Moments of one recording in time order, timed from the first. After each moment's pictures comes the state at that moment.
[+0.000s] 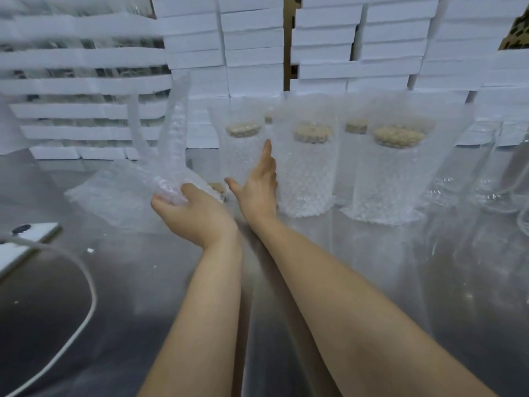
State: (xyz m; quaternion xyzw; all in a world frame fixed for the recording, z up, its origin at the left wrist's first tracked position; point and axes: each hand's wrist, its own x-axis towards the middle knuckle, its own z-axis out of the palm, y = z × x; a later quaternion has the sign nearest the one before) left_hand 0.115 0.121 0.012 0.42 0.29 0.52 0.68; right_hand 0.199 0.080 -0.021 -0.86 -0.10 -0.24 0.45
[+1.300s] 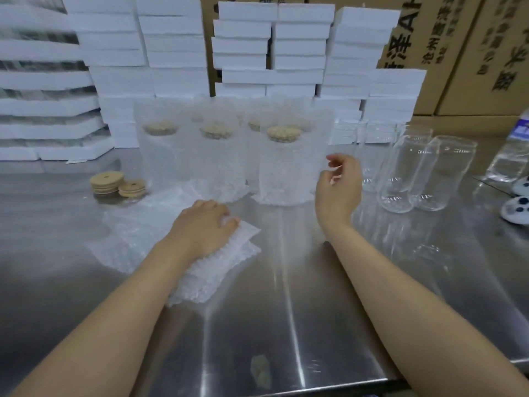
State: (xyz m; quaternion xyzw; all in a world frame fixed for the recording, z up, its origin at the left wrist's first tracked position) left_hand 0.093 0.052 -0.023 0.98 -0.14 0.05 0.10; right_hand 0.108 -0.177 -0.011 -0.71 0.07 -0.50 0.48
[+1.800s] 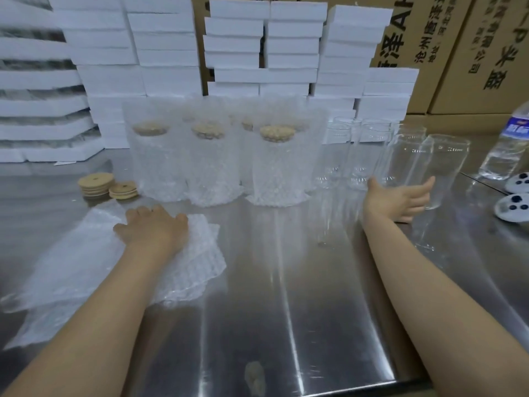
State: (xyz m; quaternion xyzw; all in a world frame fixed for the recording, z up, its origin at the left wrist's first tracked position) left_hand 0.098 0.080 -0.018 0.98 0.20 0.00 0.03; right_hand 0.143 -0.282 -0.024 -0.61 0.44 -0.46 0.47
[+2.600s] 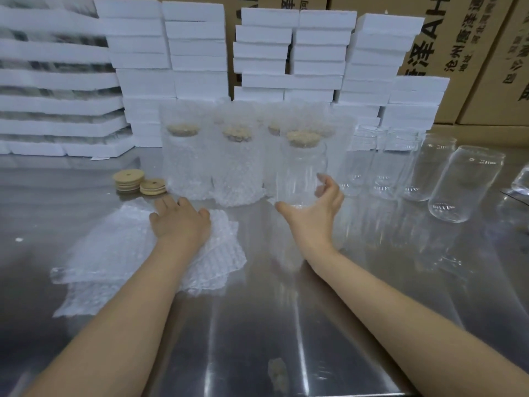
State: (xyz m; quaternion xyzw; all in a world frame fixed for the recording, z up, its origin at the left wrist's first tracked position) left_hand 0.101 0.081 -0.023 0.98 0.18 0.09 0.06; right_hand 0.083 -0.117 -0.027 -0.75 0.04 -0.32 0.57
